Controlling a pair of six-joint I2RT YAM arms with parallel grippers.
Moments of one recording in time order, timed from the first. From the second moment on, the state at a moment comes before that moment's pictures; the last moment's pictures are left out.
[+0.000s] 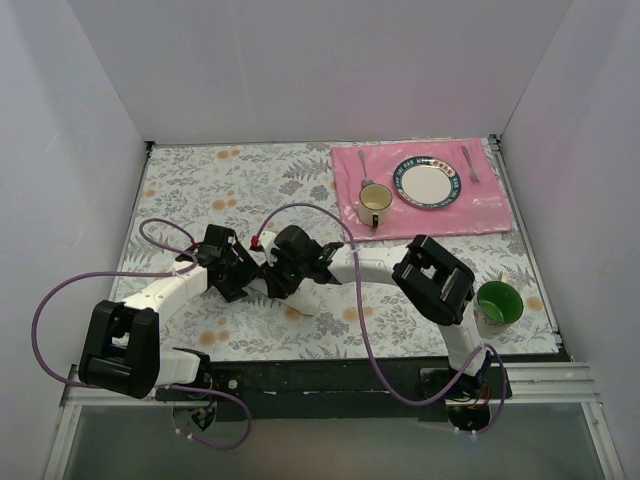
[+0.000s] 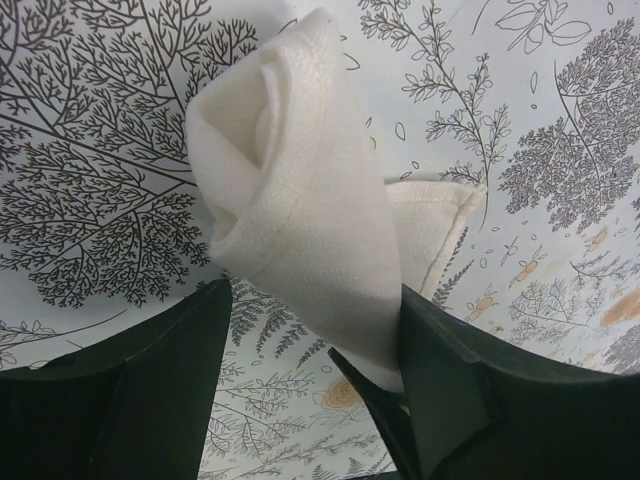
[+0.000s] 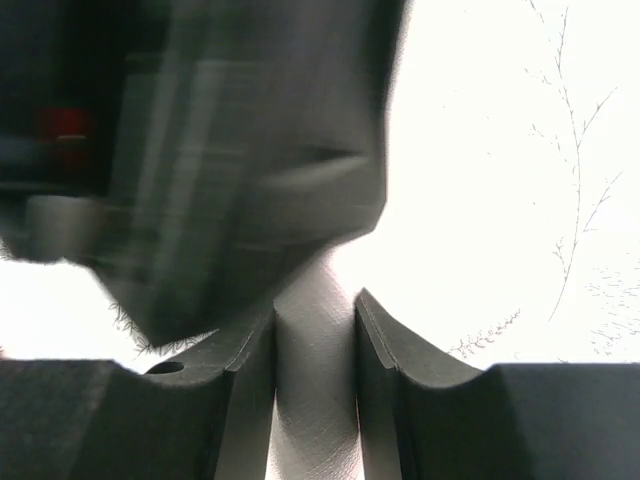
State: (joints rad) left arm -0.25 1.30 0.63 -0.43 0.08 -0.94; right arm 1.07 2.03 1.32 -0.08 -0.23 0.07
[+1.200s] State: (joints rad) left arm -0.26 1.38 0.66 -0.36 0.09 -0.91; right arm 0.86 2.14 1.31 0.10 -0.81 0.49
